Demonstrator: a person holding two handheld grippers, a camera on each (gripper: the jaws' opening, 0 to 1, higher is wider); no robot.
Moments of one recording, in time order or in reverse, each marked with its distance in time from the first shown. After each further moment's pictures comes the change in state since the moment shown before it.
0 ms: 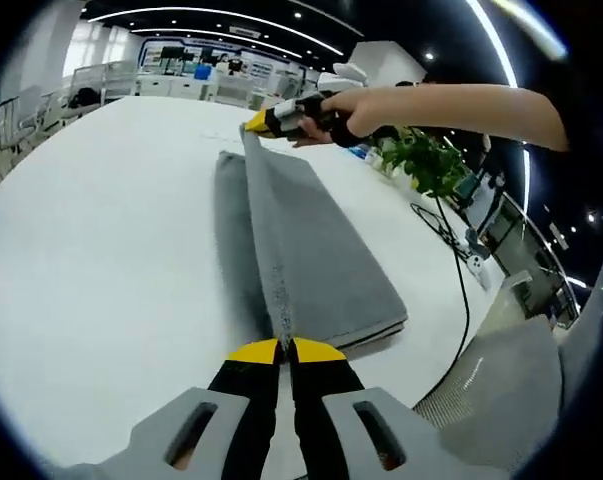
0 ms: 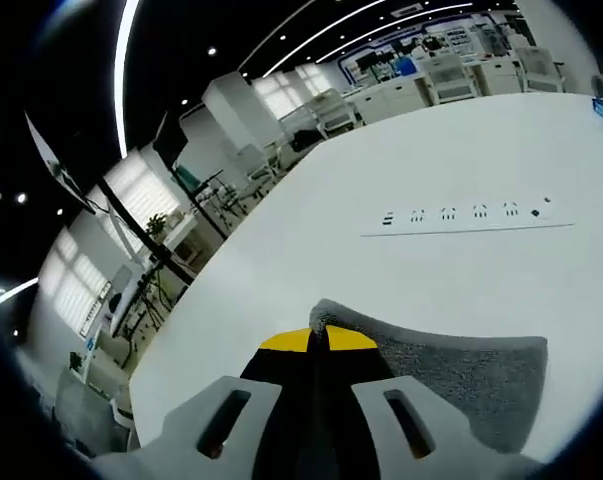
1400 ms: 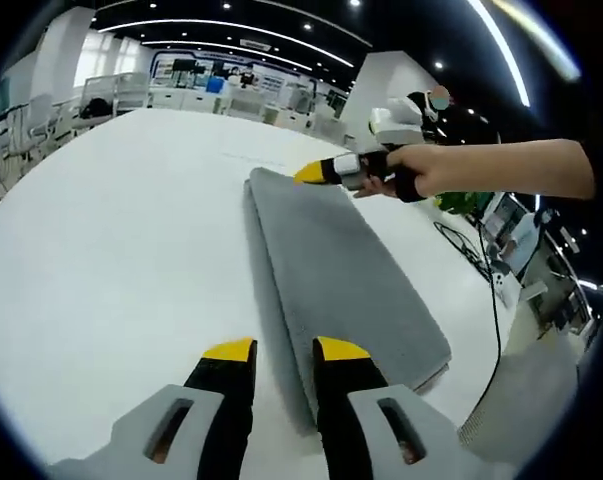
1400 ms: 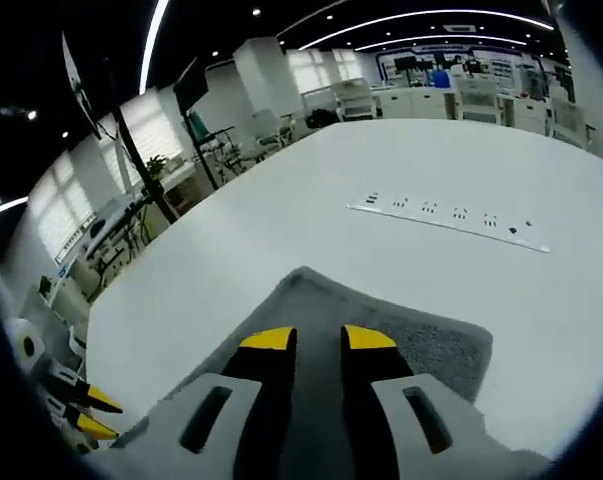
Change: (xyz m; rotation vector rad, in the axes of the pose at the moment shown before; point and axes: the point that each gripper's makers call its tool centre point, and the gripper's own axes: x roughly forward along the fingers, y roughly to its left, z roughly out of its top) left arm 0.035 0.039 0.050 0.030 -0.061 0.052; right arm -0.037 -0.042 -0.037 -0.271 0.090 -0.062
